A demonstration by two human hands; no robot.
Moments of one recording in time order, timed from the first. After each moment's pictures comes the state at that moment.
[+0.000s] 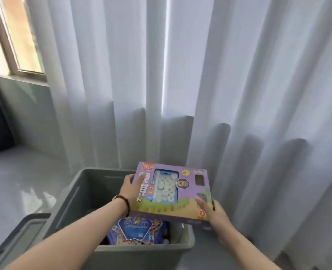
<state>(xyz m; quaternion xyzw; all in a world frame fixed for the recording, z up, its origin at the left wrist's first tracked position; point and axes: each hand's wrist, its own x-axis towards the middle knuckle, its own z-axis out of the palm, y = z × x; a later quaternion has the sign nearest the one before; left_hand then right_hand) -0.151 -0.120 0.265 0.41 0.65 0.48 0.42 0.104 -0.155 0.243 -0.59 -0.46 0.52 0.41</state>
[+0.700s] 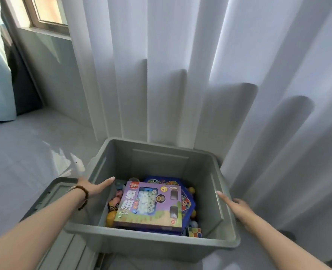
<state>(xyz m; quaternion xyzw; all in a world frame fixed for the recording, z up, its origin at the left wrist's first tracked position) -0.368 -0.135 0.170 0.29 0.87 0.24 0.32 0.059 -0.058 0.136 -0.74 -0.44 0.46 0.20</state>
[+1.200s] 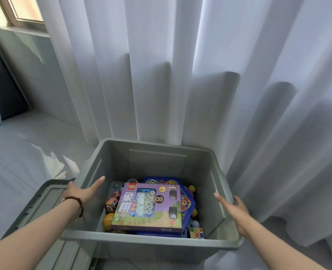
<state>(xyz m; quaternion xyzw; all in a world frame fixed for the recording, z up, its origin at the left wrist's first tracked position) -0.347 -0.139 0.150 0.23 0.88 0.30 0.30 0.073 -0.085 0.116 -0.74 -0.37 0.47 0.32</state>
